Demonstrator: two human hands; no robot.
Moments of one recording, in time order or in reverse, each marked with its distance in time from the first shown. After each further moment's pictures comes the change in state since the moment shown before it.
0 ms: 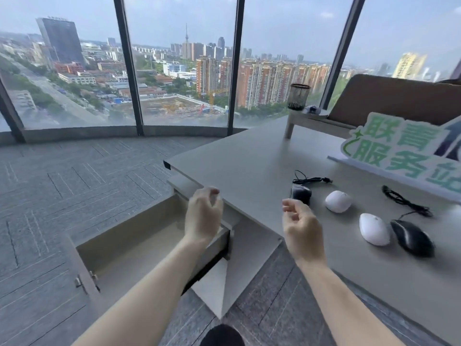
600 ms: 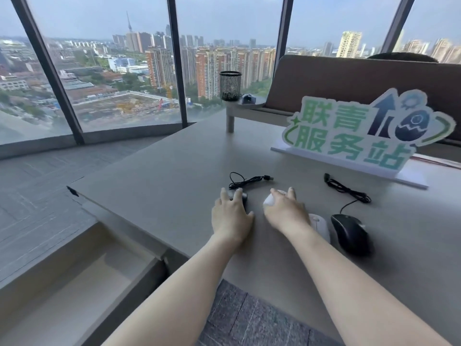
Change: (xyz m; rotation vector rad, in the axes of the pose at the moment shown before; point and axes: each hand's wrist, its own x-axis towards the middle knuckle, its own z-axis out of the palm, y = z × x) left_hand 0.023 0.100 0.229 0.446 -0.381 0.162; right_hand 0.150 0.083 -0.084 -0.708 -0.248 0.341
